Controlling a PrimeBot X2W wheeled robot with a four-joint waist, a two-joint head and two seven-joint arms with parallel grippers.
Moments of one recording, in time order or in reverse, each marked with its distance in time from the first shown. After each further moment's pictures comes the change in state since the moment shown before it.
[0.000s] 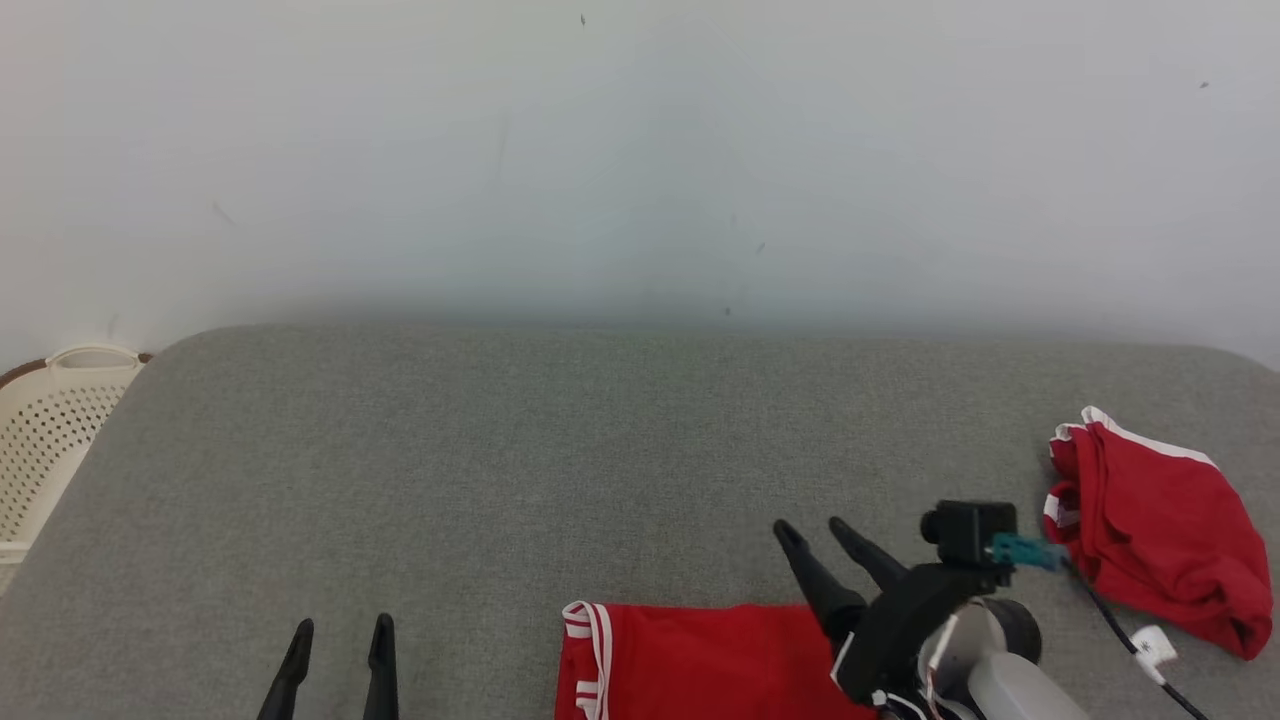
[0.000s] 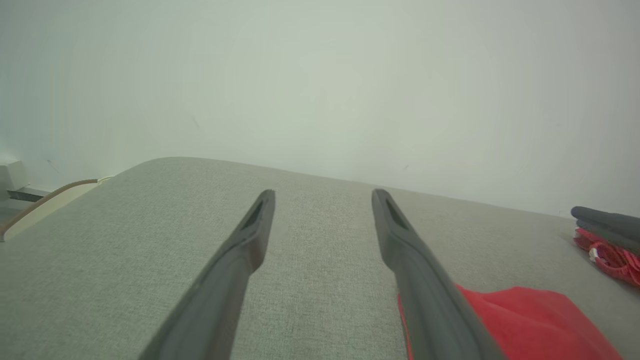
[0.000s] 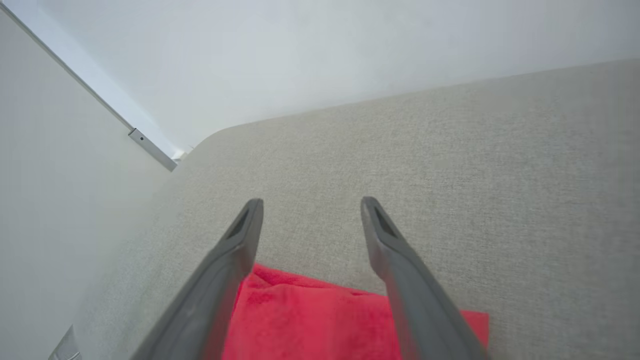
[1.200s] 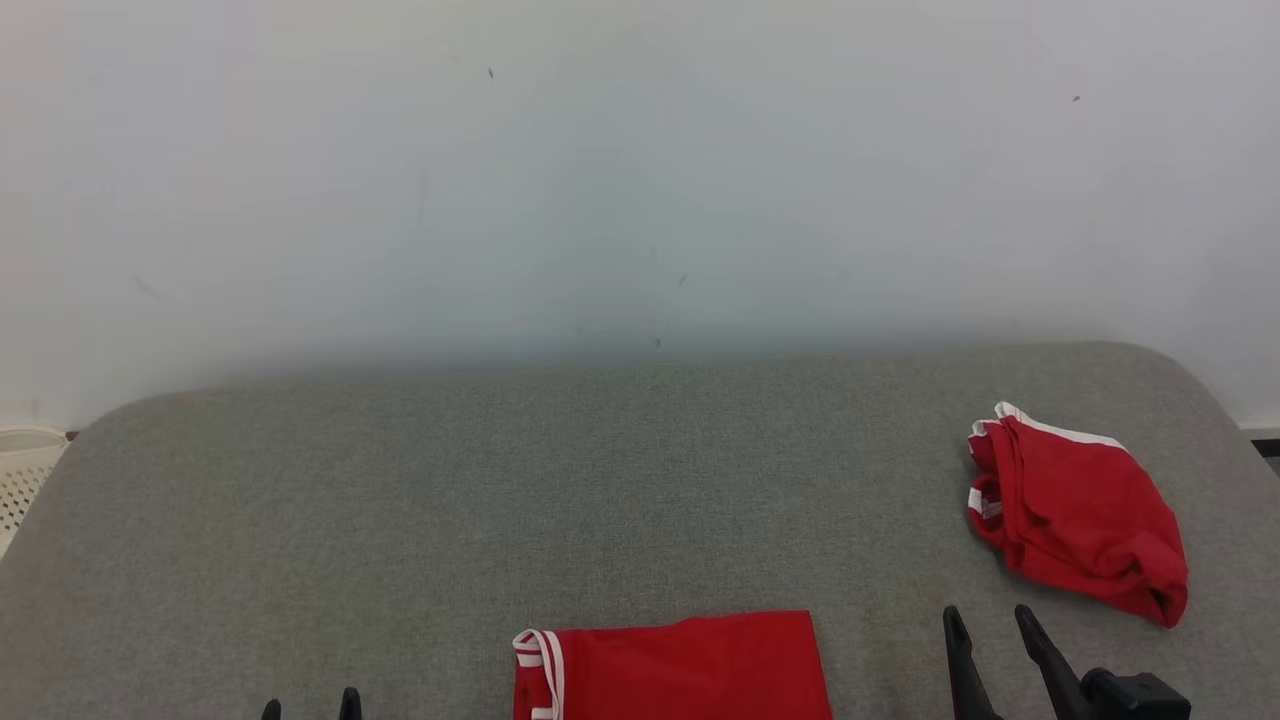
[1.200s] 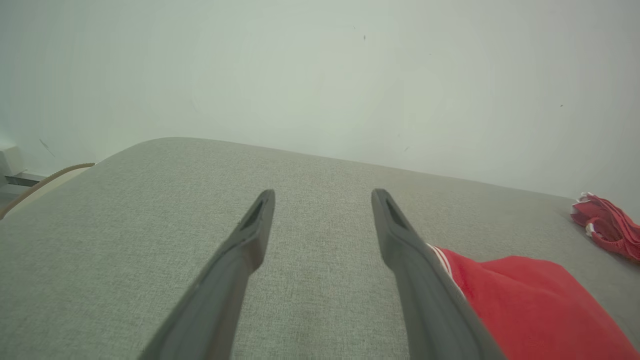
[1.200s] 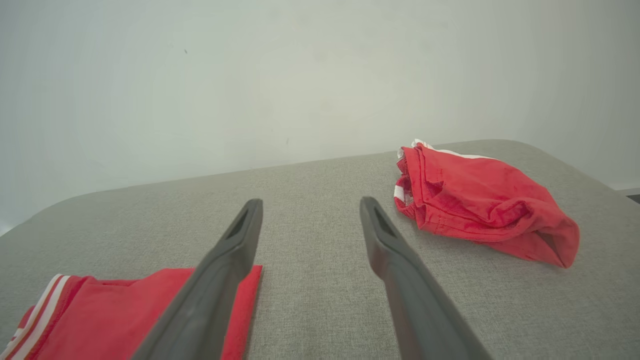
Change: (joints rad) left arm 0.103 -0.059 0.126 0.025 0.060 -0.036 0.000; right arm 0.464 0.102 -0.461 -0.361 -0.570 0.000 -0.220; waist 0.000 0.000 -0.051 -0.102
